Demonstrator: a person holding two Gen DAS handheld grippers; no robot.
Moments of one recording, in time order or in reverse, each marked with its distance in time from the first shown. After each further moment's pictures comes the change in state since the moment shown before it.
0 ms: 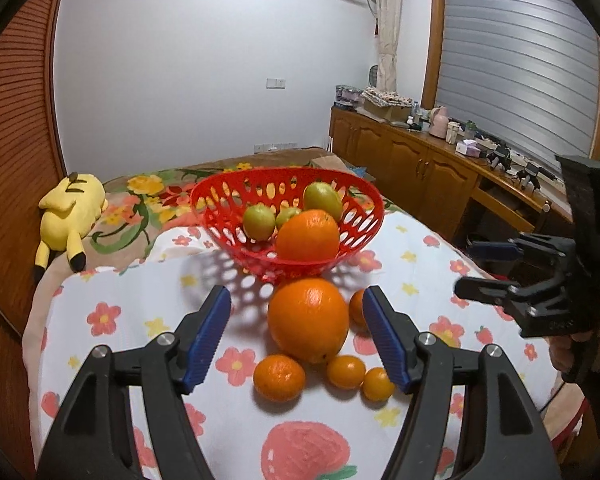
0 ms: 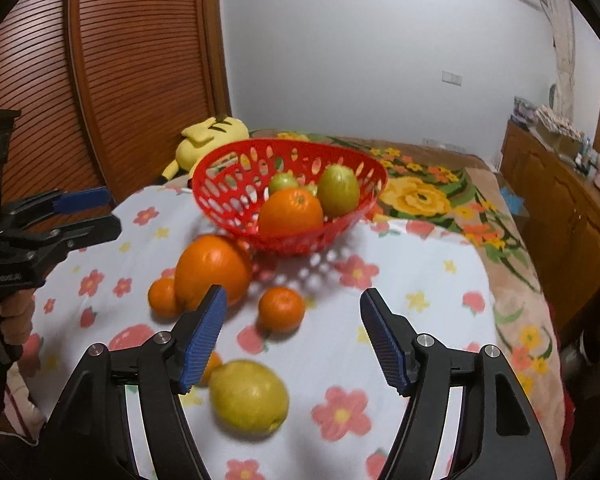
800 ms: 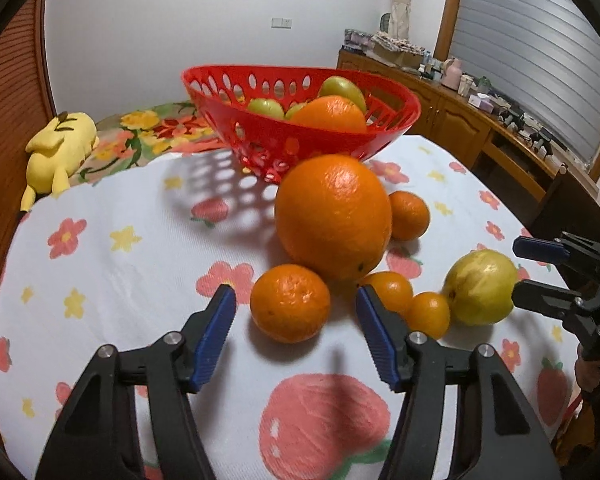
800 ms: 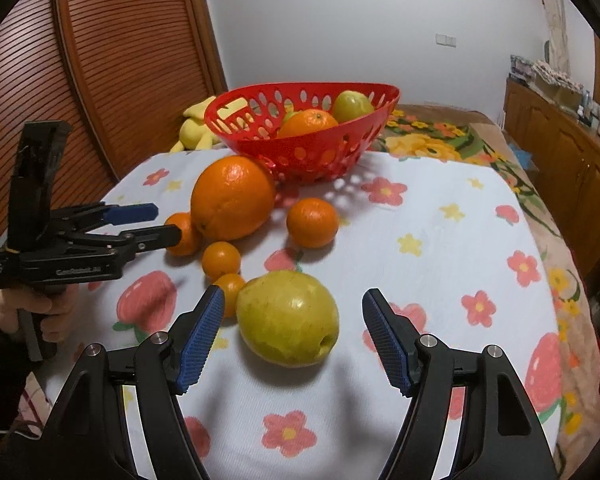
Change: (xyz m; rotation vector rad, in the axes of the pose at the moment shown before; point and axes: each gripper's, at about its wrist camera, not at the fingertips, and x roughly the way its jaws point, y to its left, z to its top) left arm 0.061 0.014 -0.061 -0.041 0.211 -0.008; right arm 0.018 0.018 -0.066 0.098 0.062 0.043
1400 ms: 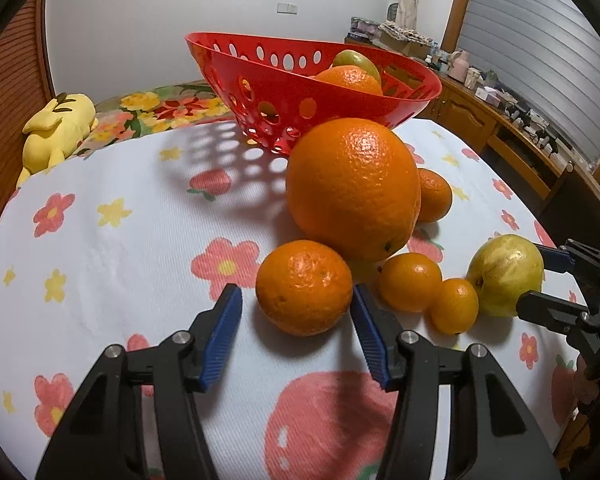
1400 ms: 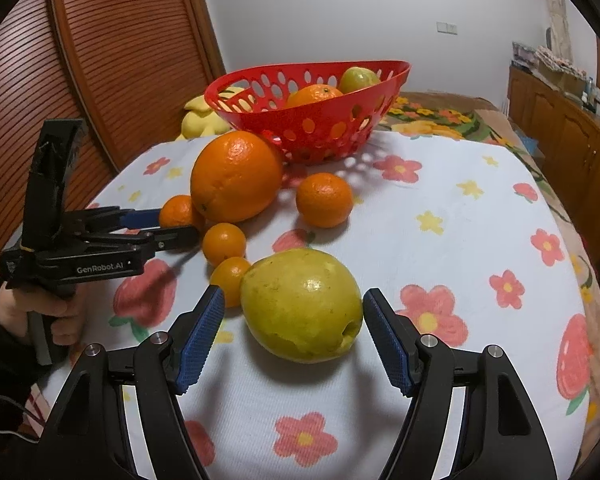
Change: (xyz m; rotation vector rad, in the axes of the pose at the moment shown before) left arm 0.022 0.009 -0.008 -0.024 0.045 -0.007; right arm 0.018 0.007 -0.013 0.018 0.021 0.012
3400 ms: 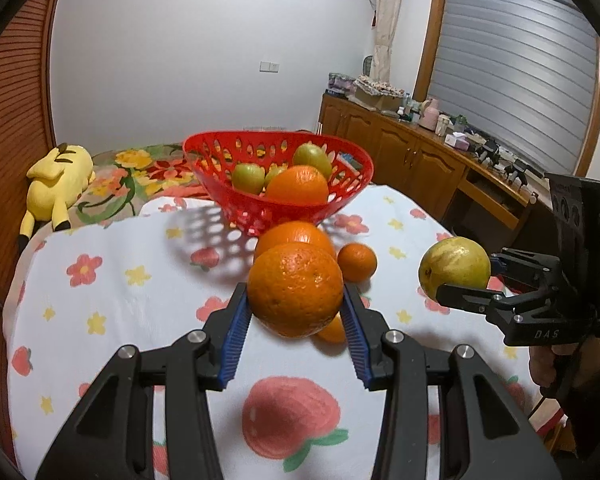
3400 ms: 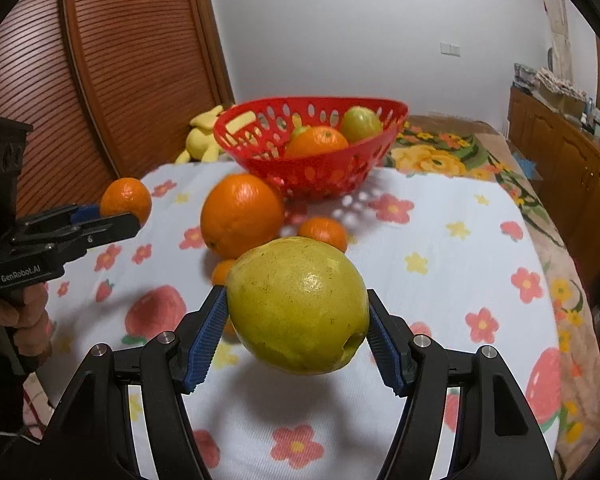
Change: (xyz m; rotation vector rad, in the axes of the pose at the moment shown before) left arm -0.091 -0.019 0.011 0.036 -0.219 -0.062; right arm -0.025 -0.001 0.026 -0.031 -0.062 0.002
